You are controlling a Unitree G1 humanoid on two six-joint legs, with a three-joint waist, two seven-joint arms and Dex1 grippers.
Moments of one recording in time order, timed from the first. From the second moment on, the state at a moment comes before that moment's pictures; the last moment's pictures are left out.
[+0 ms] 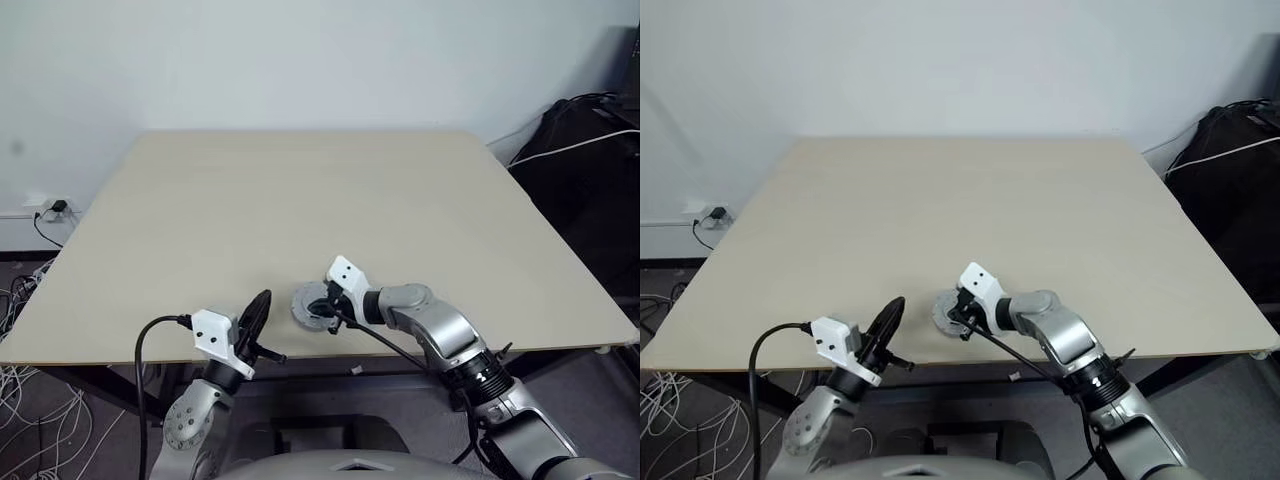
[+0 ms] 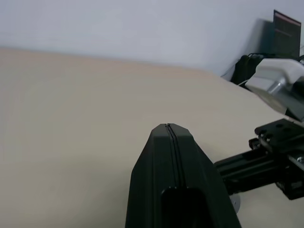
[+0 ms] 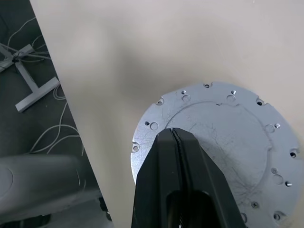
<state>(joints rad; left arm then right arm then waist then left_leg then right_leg) 0.46 0.12 -0.18 -0.35 -0.24 -0.11 -0.32 -0.35 -0.33 0.42 -0.01 0.19 0.73 0.76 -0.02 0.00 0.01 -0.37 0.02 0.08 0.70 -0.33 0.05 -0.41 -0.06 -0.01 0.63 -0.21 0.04</state>
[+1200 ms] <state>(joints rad) 0.45 0.12 -0.17 -0.29 -0.25 -0.14 -0.35 -0.31 -0.37 0.32 0.04 0.22 0.52 0.88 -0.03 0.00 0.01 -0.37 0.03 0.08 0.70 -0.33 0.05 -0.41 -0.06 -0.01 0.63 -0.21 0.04</state>
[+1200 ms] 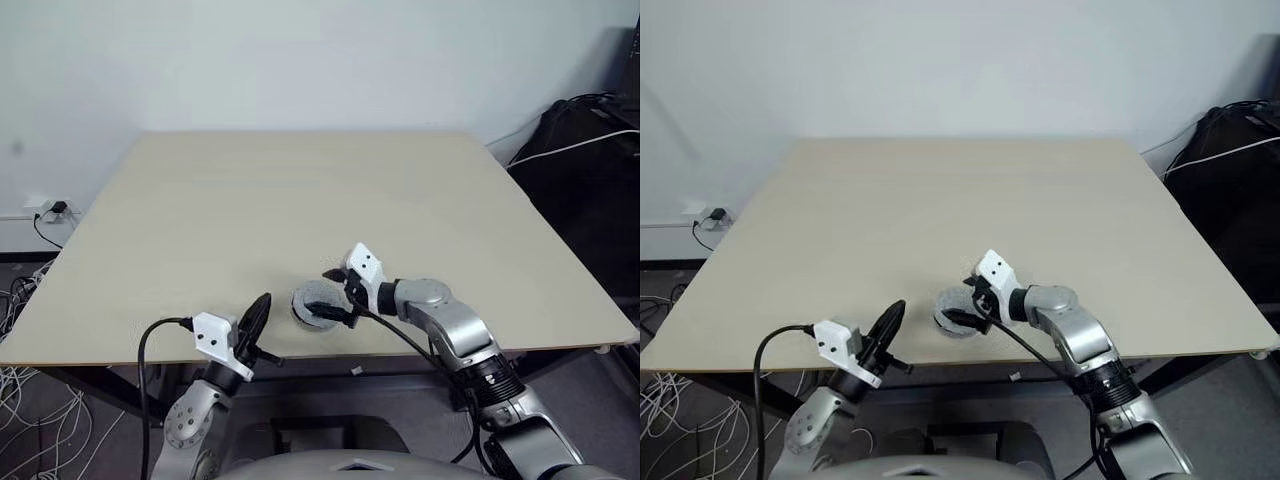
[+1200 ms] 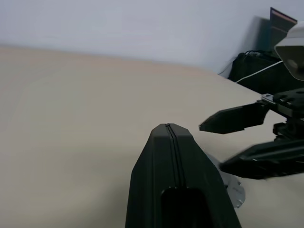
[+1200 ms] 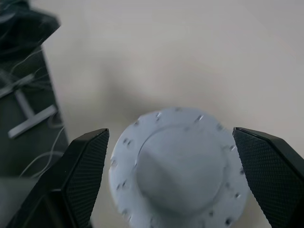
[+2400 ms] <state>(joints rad) 0.49 0.10 -0.15 -0.29 -0.24 -0.17 -0.33 -0.42 -0.33 0.36 0.31 0.12 0.37 1.00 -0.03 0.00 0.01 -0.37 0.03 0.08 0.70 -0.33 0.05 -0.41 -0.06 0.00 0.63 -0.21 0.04</state>
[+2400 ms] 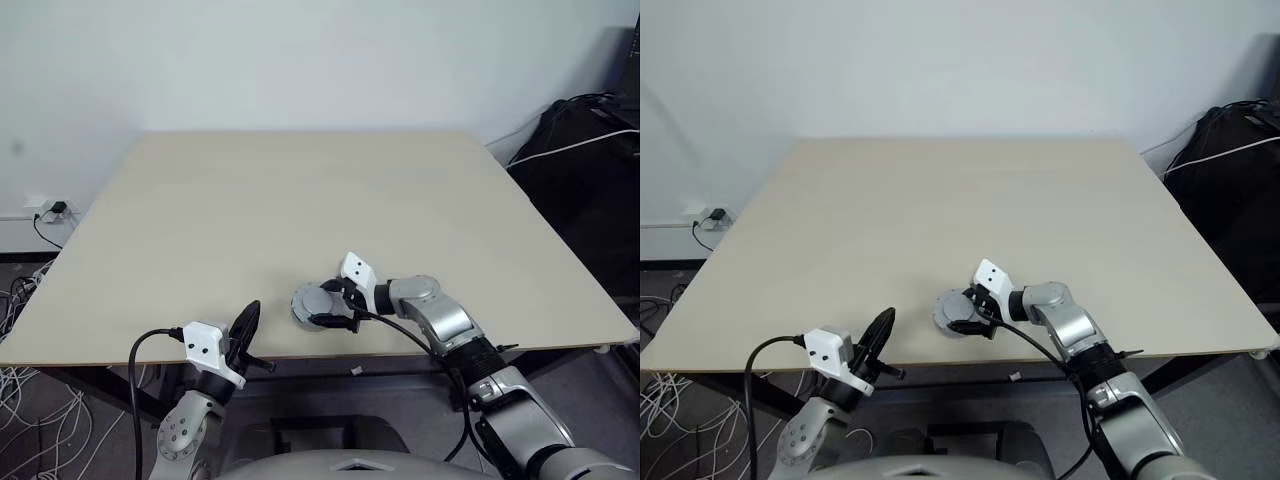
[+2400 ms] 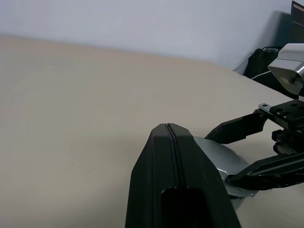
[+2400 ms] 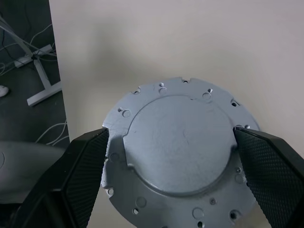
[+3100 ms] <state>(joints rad) 0.53 0.11 -0.16 -0.31 -0.24 -0.21 -0.33 -0.43 -0.30 0.34 0.33 0.11 0.34 0.97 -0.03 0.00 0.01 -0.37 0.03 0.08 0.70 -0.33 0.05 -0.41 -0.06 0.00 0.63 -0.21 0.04</state>
